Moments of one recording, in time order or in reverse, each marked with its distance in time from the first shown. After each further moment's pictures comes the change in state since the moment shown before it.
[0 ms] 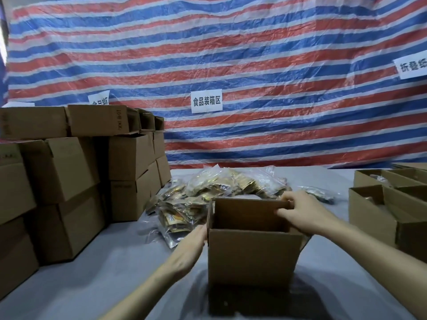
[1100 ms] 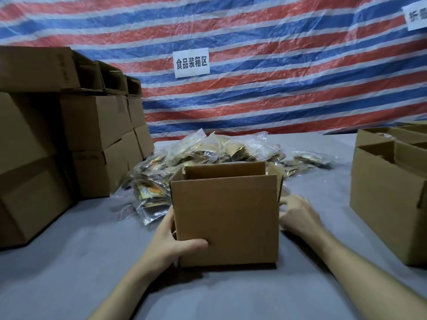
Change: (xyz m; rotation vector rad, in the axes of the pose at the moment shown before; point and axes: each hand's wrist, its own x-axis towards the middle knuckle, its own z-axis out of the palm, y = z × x) left_hand 0.019 -0.075 0.025 -0.372 -0.039 0.283; right_hand 0.025 0.104 0.111 -0.082 -0.012 0.295
